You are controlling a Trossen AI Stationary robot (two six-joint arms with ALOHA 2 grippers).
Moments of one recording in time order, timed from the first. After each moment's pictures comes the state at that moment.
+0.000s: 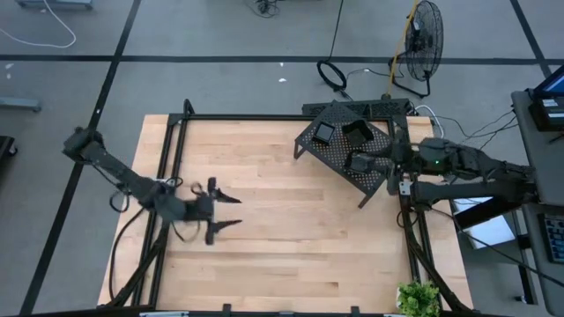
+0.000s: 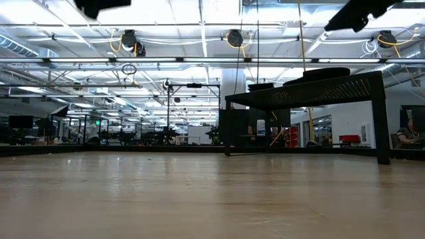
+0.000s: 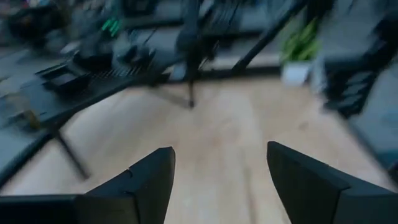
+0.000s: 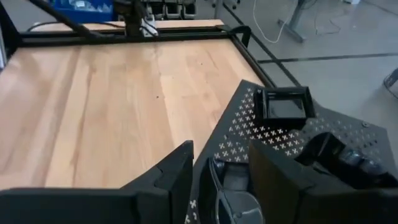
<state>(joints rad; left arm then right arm) -0.58 1.01 0.65 0.04 -0.62 -0.10 -0.09 0.54 0.84 -0.72 0.18 0.02</state>
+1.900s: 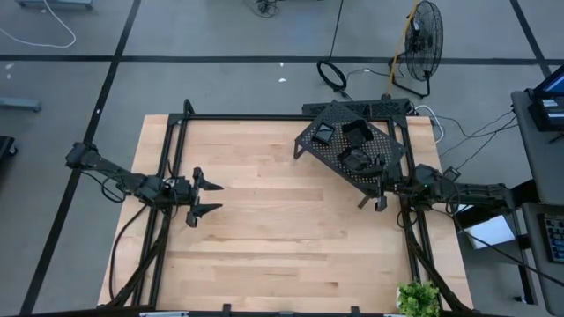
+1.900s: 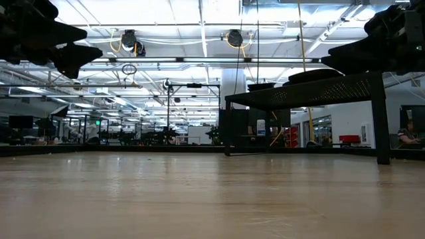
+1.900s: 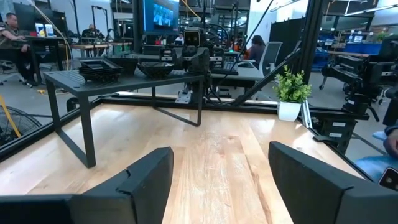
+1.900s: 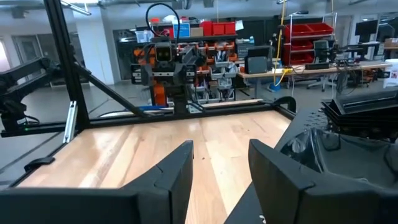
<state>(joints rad) -0.42 0.31 0.02 0.33 -0.41 -0.06 -0.09 0.07 0.02 0.13 0.00 0.09</state>
